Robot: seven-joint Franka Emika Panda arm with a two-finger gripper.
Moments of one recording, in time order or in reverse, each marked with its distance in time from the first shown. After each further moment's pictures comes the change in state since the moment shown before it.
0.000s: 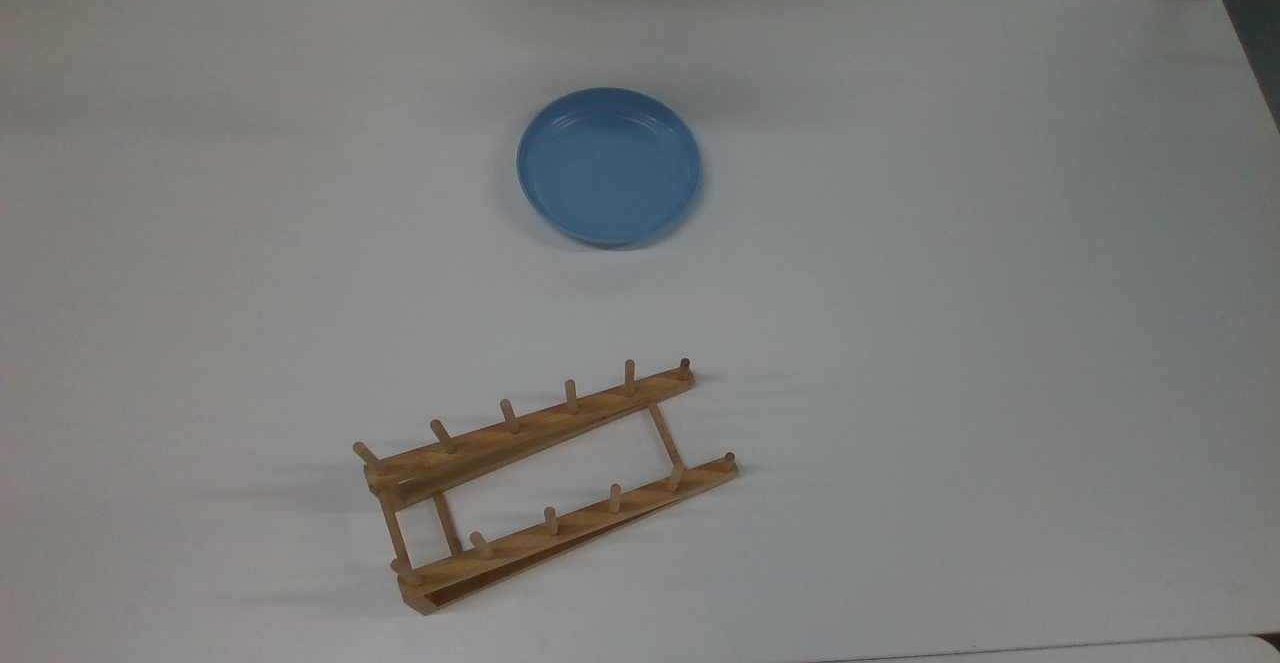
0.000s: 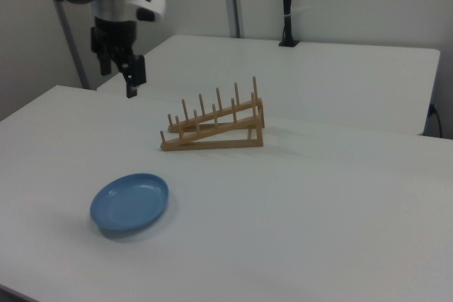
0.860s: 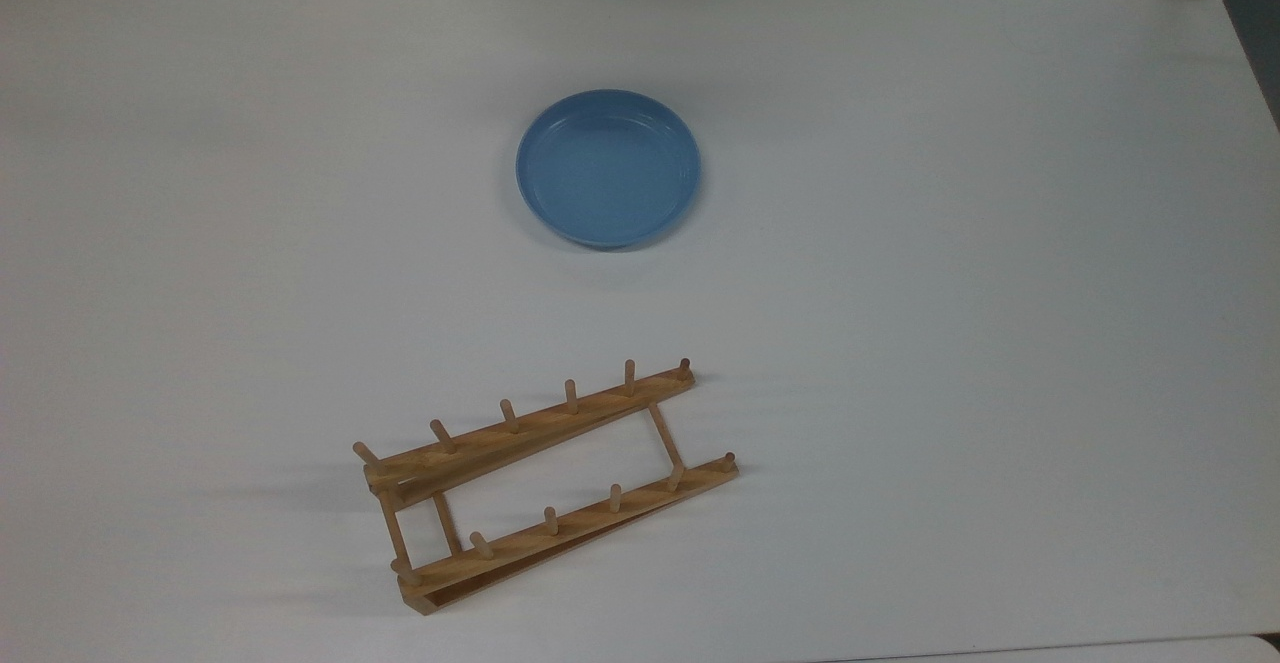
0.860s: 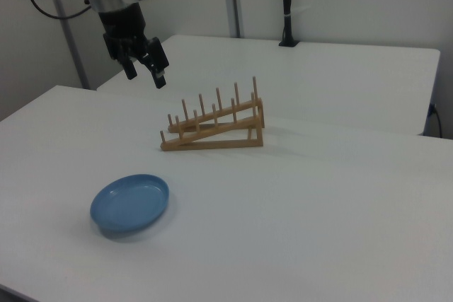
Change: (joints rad) arm 0.062 -0.012 -0.002 -0.002 -0.334 0.118 -0.032
